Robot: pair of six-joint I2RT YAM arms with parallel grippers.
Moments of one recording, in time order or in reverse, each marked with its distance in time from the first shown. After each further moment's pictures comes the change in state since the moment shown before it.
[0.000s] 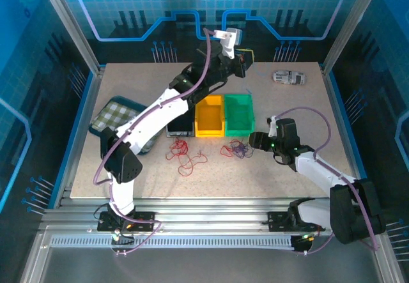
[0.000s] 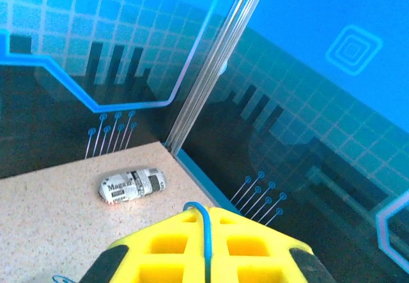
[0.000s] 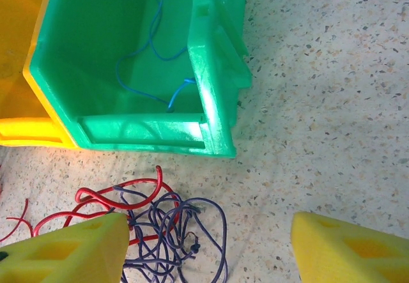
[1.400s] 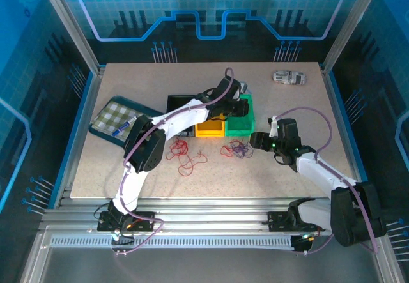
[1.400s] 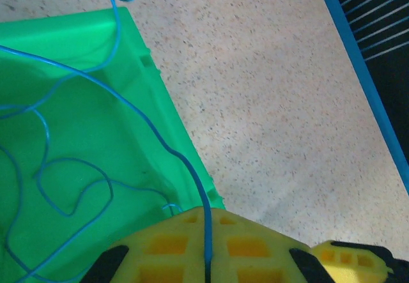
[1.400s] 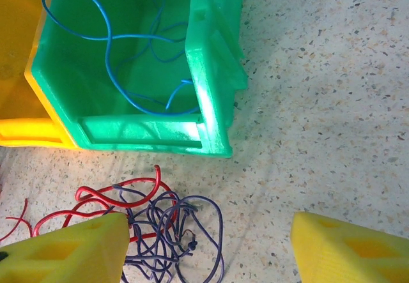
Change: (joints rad) left arm -0.009 0.237 -0.161 -0.243 0.135 -0.103; right arm -0.005 -0.021 0.000 -0.018 0.006 -0.005
